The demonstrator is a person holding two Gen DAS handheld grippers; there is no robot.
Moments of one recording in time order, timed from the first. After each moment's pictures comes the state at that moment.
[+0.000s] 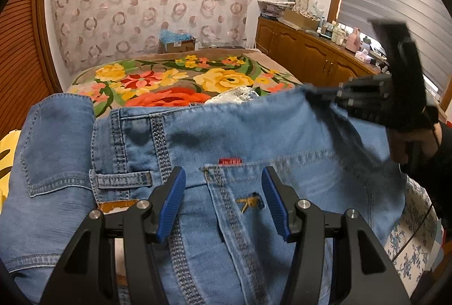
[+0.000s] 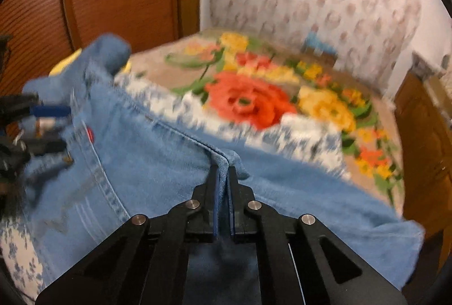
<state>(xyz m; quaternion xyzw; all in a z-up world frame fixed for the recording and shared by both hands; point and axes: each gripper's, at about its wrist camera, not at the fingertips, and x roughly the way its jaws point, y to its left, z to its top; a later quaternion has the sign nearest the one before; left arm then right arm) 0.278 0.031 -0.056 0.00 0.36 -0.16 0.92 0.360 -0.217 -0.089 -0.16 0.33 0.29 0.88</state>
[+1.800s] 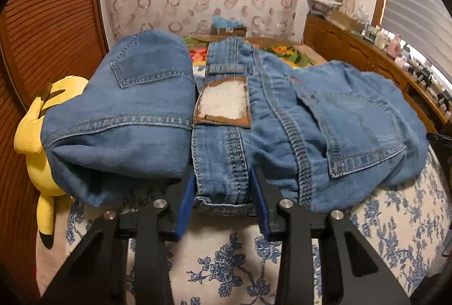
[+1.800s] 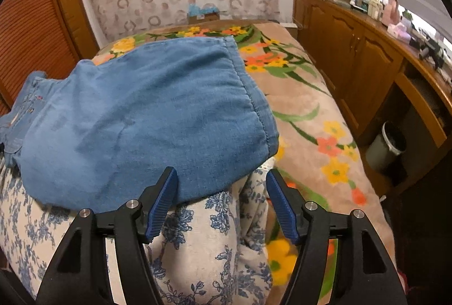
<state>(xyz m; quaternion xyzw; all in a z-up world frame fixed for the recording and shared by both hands) 0.185 0.096 -0.086 -0.02 0.38 -0.05 0.92 0.229 -0.484 -0.134 0.02 0.41 0.07 0.91</state>
